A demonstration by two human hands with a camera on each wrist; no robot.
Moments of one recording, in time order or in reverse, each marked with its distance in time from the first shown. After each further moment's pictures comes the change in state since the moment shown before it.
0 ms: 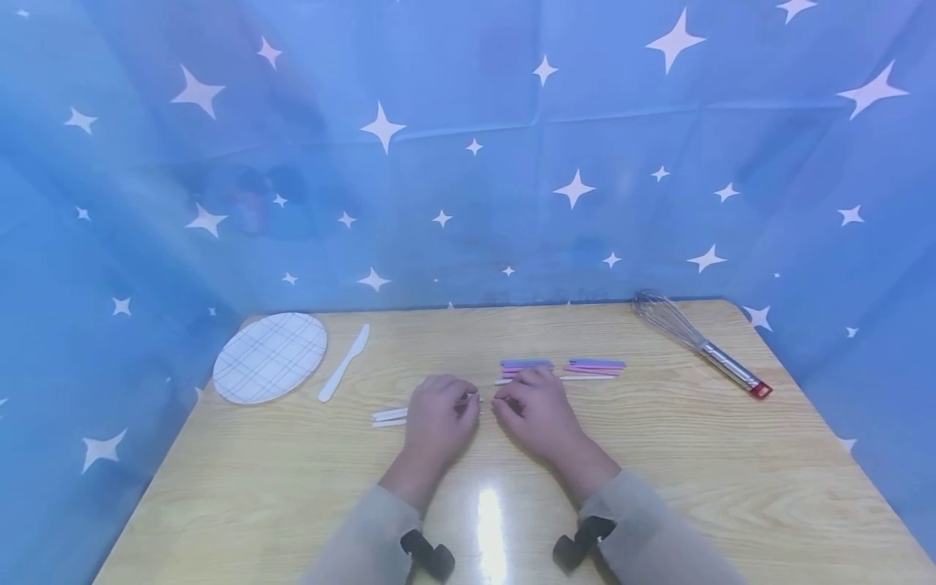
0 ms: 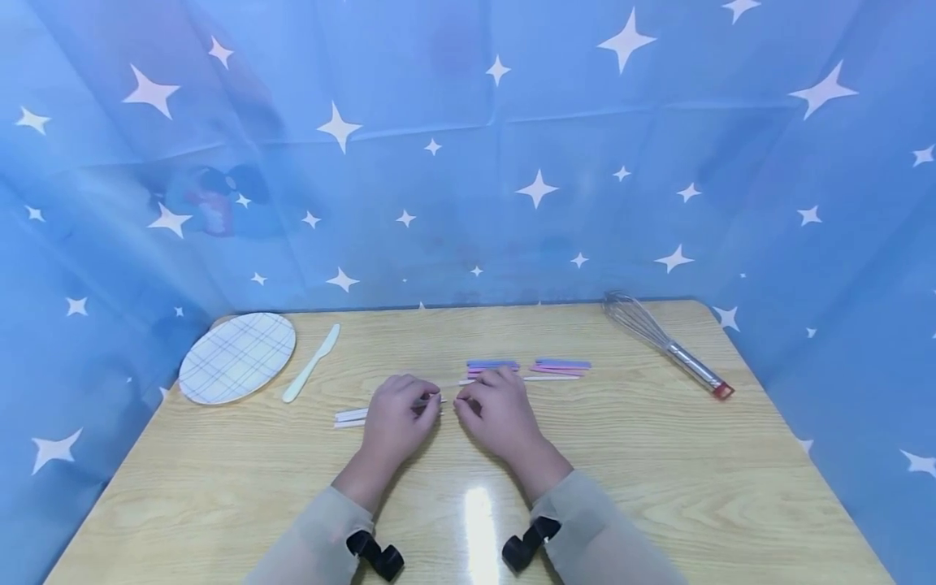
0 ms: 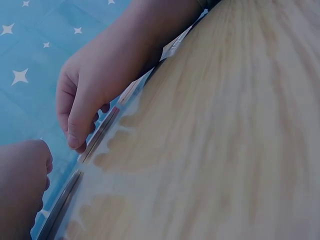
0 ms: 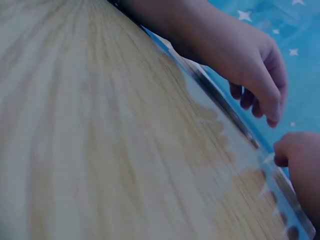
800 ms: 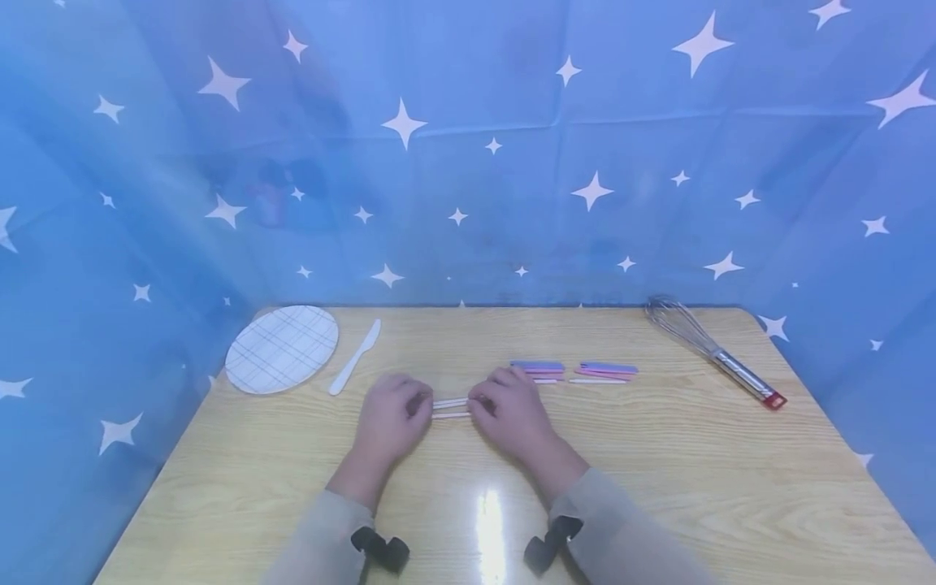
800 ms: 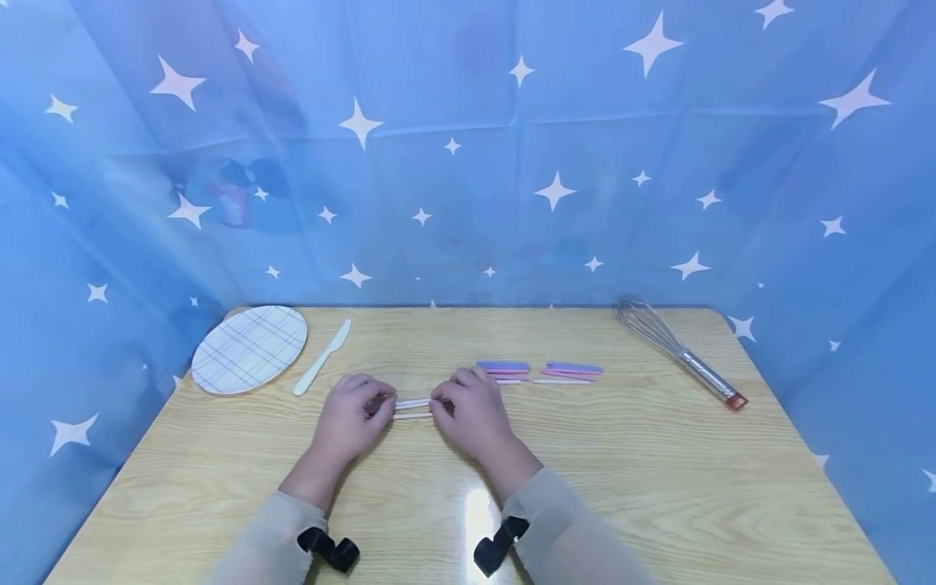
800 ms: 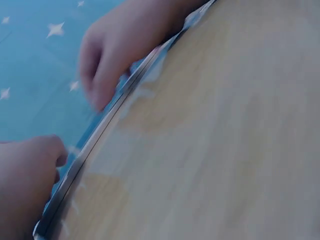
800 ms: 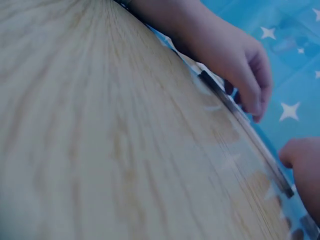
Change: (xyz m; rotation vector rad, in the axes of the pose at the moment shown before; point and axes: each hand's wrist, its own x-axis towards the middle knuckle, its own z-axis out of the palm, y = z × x) left_hand -0.022 -0.069 -0.050 -0.009 -0.066 -0.053; right_hand 0.020 -0.032 0.031 -0.043 -0.144 0.053
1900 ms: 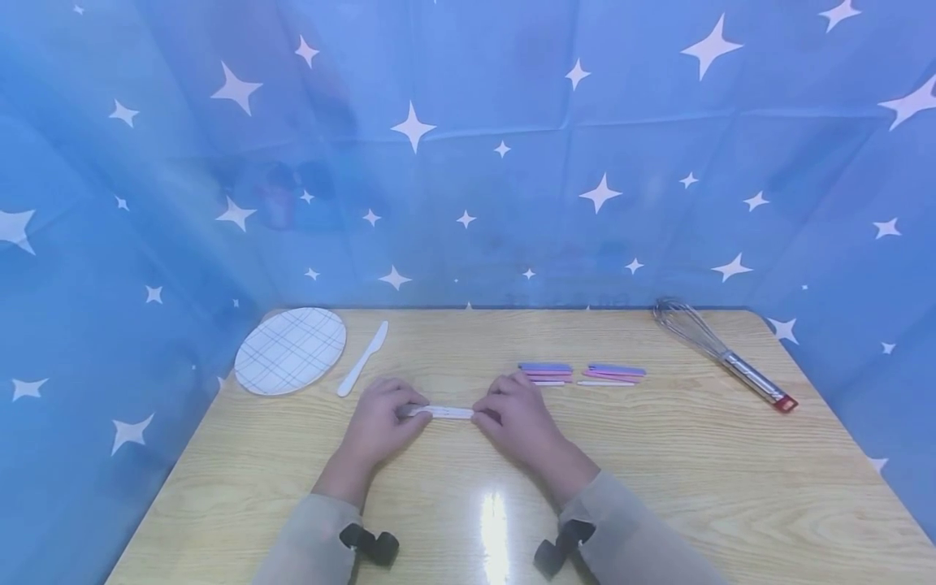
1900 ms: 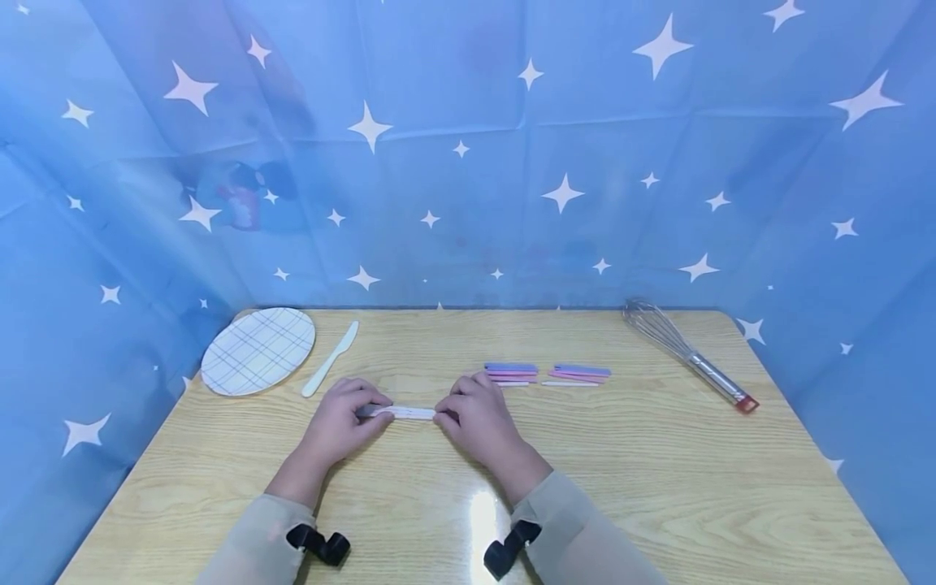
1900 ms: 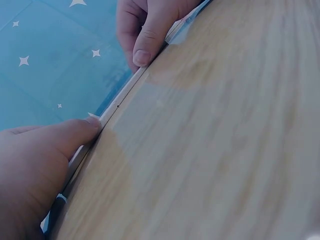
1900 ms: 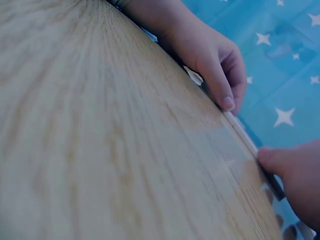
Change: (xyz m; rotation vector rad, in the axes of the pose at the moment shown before) left_hand -0.006 -0.037 -0.014 -0.099 -0.102 0.012; right_hand -0.001 -0.007 -0.002 -0.015 -0.074 -0.047
